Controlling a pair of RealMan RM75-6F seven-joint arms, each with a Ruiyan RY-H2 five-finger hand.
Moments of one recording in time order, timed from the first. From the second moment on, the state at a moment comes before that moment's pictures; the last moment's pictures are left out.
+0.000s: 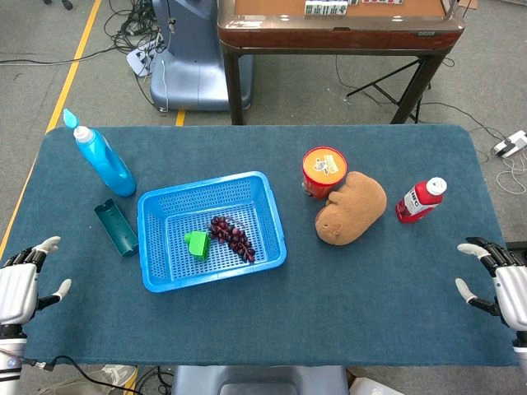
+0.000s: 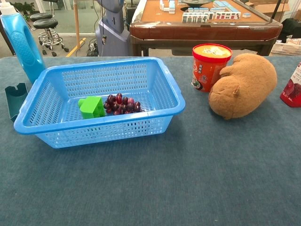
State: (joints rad) left arm -0.15 -1.08 -0.11 -1.85 1.32 1.48 0.26; right arm 0.05 -1.01 0.05 -1.62 -1.55 1.52 0.21
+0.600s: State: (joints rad) left arm -0.16 -1.06 -0.12 -1.84 1.34 1.46 0.24; right arm 0.04 -1.02 0.07 -1.63 -1.55 1.55 0.20
